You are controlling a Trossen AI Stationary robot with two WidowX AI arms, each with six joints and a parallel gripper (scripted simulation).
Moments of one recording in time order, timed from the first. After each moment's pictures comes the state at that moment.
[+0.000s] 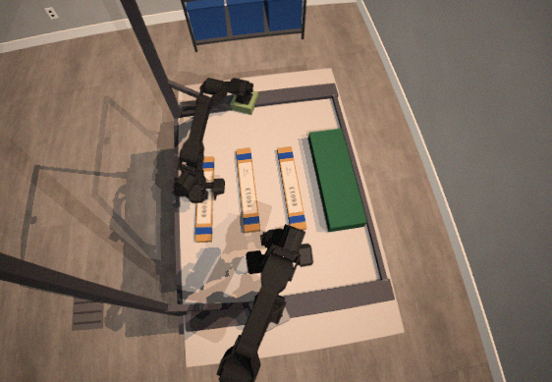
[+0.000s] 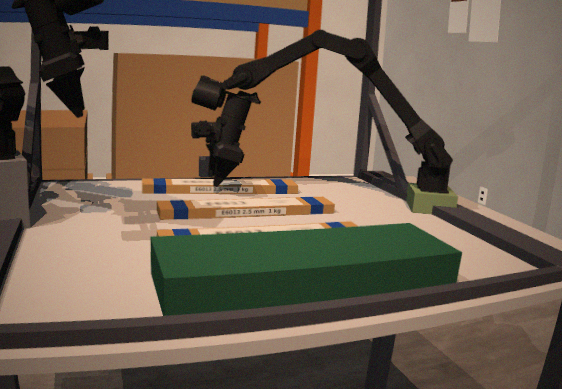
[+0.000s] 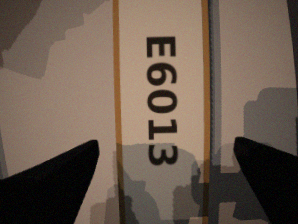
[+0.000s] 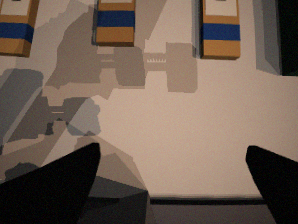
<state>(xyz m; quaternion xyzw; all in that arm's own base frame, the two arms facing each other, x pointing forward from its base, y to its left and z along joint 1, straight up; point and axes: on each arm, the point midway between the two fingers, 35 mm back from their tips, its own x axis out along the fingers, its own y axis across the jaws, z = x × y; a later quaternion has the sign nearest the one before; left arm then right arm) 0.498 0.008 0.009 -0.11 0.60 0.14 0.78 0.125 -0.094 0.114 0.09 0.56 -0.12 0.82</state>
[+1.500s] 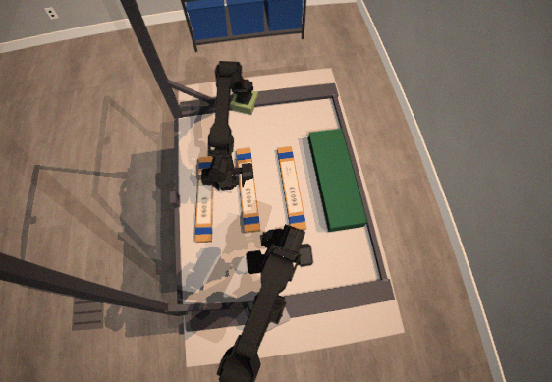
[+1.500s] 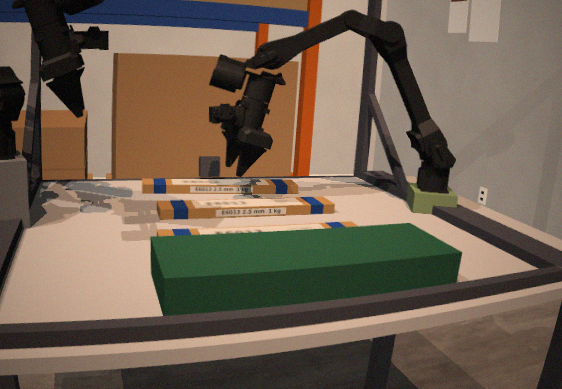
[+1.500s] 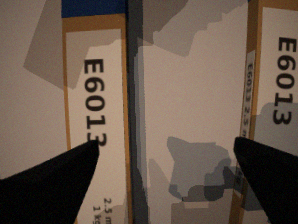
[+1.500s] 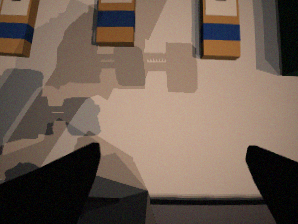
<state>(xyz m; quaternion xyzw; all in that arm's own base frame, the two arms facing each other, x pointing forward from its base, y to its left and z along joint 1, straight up) 0.435 0.105 0.058 -0.13 0.59 0.17 0.78 0.125 -0.094 0.114 0.09 0.56 -0.12 0.82</state>
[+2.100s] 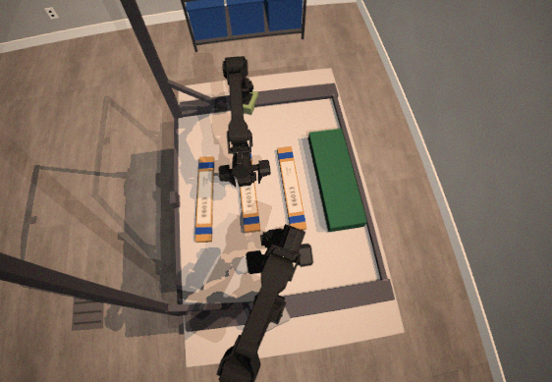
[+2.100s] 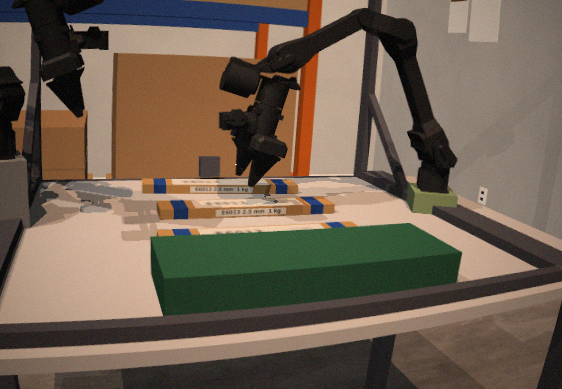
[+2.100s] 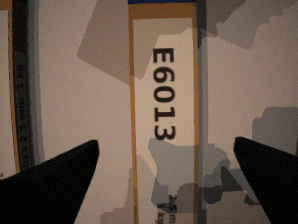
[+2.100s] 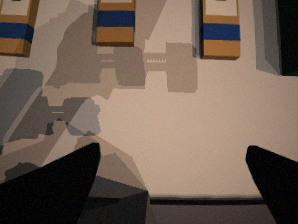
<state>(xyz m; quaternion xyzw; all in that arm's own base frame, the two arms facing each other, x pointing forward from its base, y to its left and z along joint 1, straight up) 0.402 0.159 0.054 -0.13 0.59 0.17 0.78 0.125 -0.094 0.114 0.09 0.56 -0.12 0.82</state>
